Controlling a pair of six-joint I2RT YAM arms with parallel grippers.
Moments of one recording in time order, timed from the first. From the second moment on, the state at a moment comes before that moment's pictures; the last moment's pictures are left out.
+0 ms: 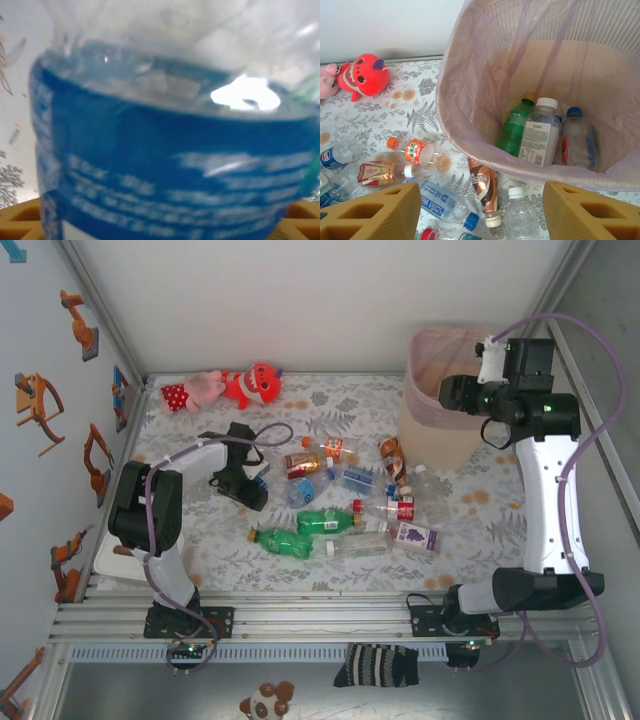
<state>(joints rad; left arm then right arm) -0.38 1.81 1.17 -0.90 0.06 0.19 0.04 1.40 1.83 -1.10 -0.22 0.09</state>
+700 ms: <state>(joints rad) -0.40 1.77 1.12 -0.90 0.02 0.12 0.04 1.40 1.82 -1.10 -0.24 0.10</state>
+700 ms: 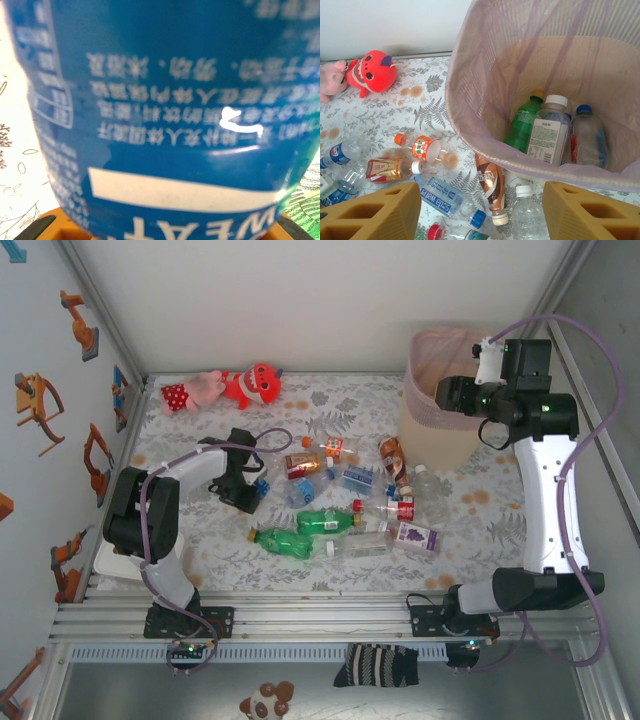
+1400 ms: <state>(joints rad) -0.40 1.23 1.10 -0.78 0.41 0.06 0.11 1.19 1.61 -0.82 -0.50 0.21</state>
